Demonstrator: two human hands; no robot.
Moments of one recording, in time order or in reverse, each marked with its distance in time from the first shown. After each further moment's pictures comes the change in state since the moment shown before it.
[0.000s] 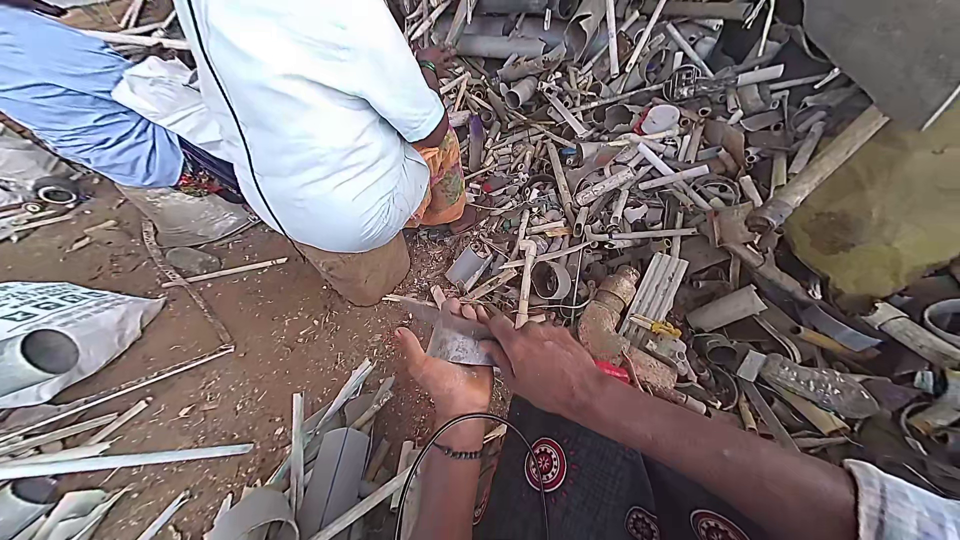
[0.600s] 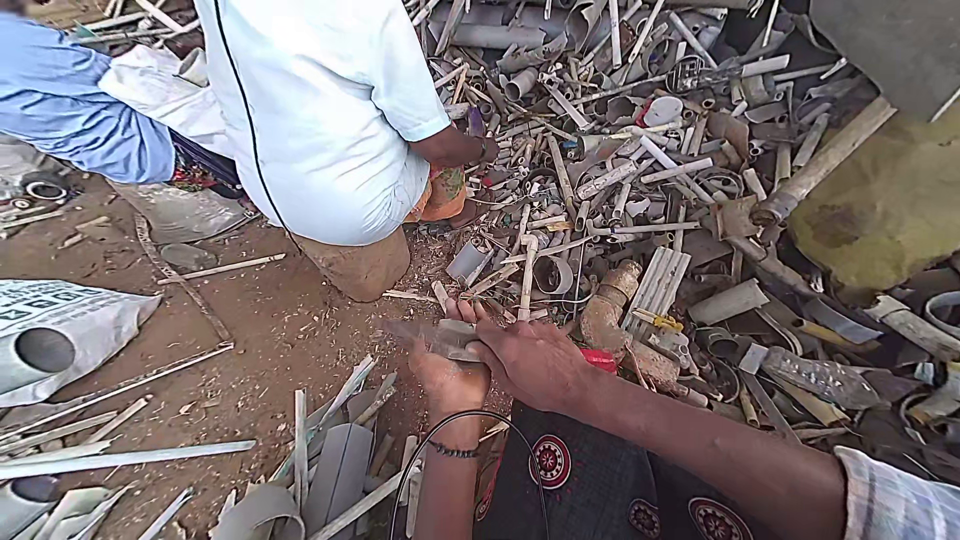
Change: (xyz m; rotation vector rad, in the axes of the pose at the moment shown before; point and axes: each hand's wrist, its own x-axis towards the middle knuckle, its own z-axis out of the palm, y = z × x) left_hand 0.003 0.010 -0.003 0.002 0.055 -0.052; right_hand 0.012 -0.005 0.006 0.064 0.033 -0.126
